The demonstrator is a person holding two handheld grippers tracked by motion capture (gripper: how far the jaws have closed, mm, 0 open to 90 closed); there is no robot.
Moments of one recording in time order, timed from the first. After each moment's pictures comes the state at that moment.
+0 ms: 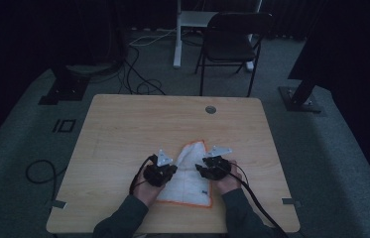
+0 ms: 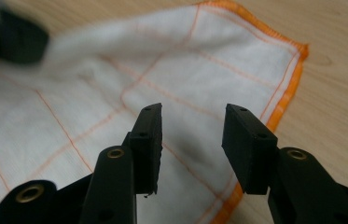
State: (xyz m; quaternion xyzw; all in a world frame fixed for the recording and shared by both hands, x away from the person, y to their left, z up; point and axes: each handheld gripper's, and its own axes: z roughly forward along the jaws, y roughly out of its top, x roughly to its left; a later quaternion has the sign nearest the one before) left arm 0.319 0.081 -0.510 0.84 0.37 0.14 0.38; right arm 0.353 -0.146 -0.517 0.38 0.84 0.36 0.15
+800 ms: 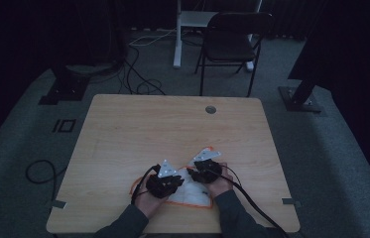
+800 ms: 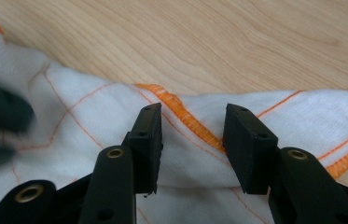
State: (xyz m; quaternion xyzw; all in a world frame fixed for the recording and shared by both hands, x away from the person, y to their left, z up) left arm 0.296 0.081 -0.504 0.84 0.34 0.11 0.41; right arm 0.348 -0.119 -0.528 0.36 0.85 0.35 0.15
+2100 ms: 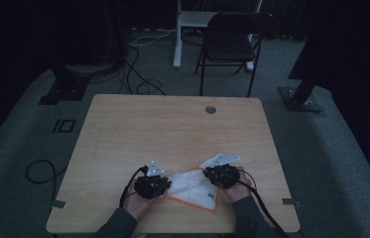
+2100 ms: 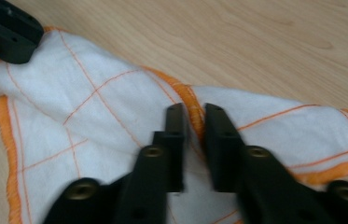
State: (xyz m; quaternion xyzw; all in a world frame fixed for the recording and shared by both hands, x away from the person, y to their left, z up) left arm 0.294 0.109 -0.520 0.85 0.38 0.09 0.36; right arm 0.324 -0.168 -0.508 0.35 0.86 0.36 0.14
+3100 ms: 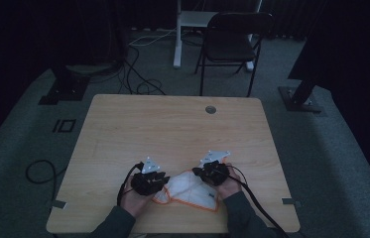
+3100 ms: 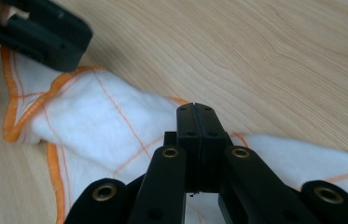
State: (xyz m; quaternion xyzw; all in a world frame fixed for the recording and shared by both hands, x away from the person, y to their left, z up) left arm 0.301 0.119 -0.506 0.83 0.39 0.11 0.39; right arm 0.333 -0.141 -0.502 0.32 0.86 0.38 0.09
